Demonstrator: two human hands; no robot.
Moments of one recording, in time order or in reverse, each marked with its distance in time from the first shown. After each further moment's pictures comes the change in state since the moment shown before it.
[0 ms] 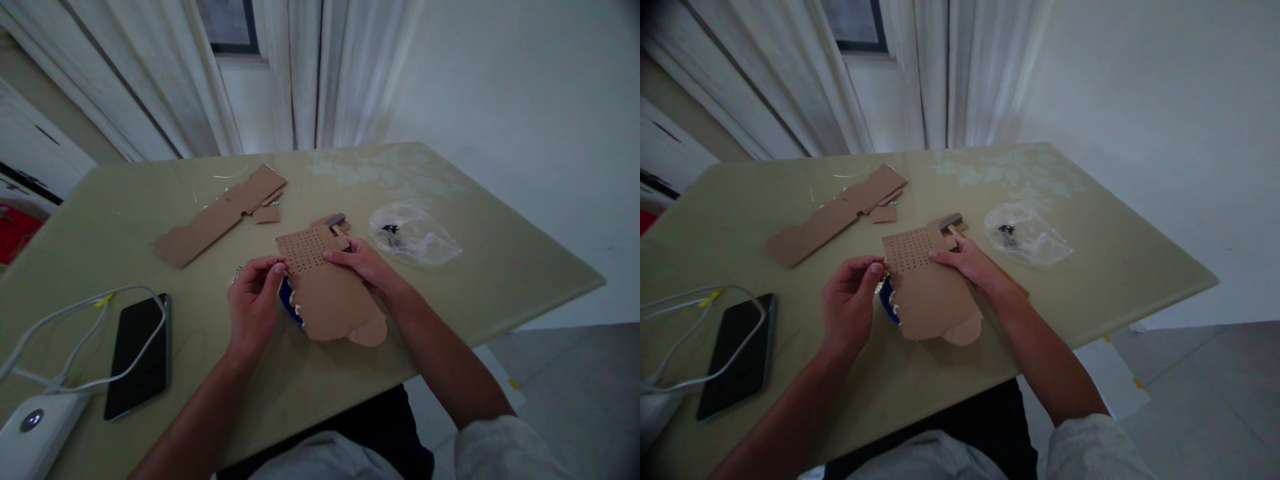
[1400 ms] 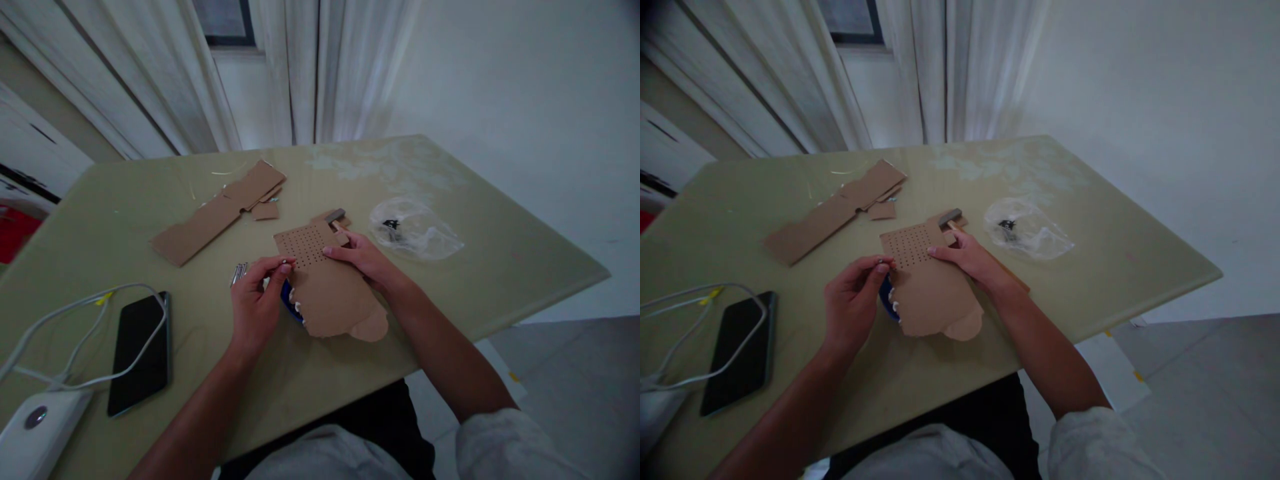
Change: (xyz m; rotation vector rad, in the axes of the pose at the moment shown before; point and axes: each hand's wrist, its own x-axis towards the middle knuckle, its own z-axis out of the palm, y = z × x) left_hand -0.001 0.001 -0.003 0.138 -0.109 0.069; right_hand -0.003 -0.003 0.002 -0.025 -0.012 -0.023
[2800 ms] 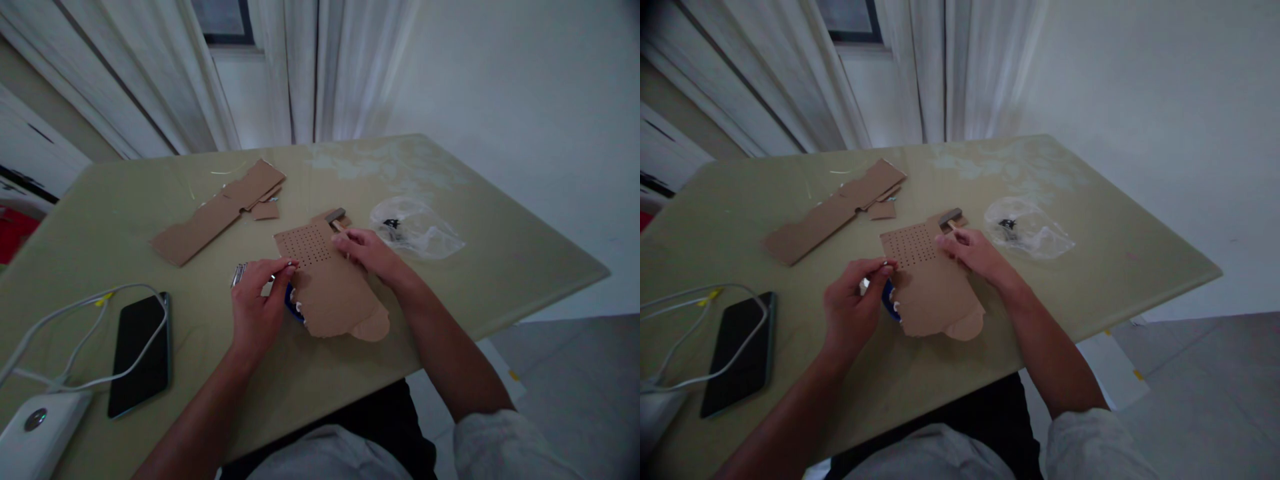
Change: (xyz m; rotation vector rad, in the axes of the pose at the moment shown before) left_hand 0.000 0.007 -0.003 0.213 -0.001 0.232; right_hand 0.000 -0.011 -0.016 -0.442 0.130 -0.123
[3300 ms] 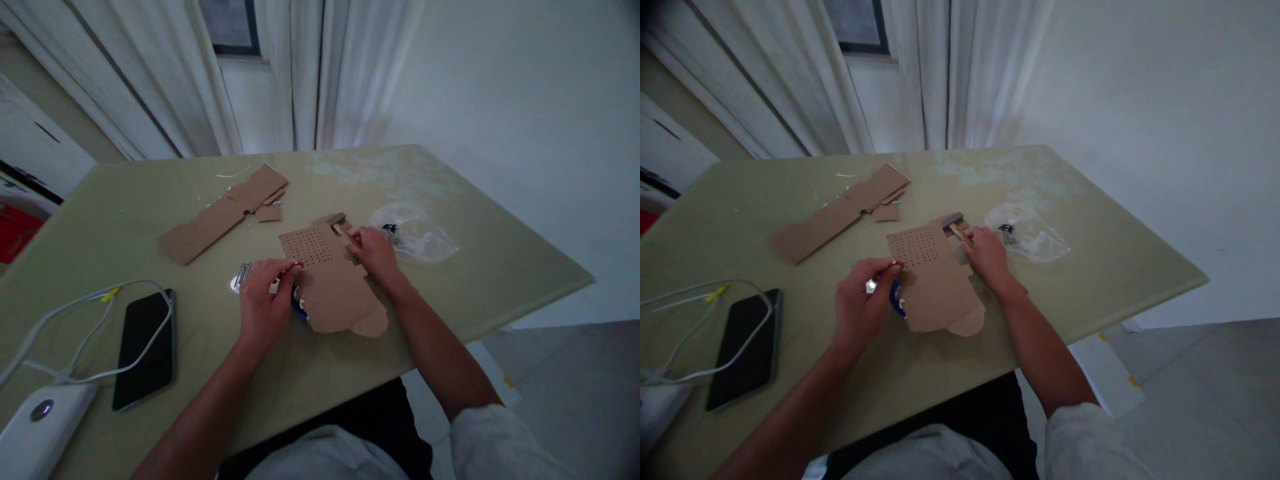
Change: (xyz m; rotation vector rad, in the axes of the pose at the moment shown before) left_hand -0.001 0.000 0.002 0.080 -0.014 0.088; right_hand 0.024 0.031 -0.013 -1.127 0.338 -0.076
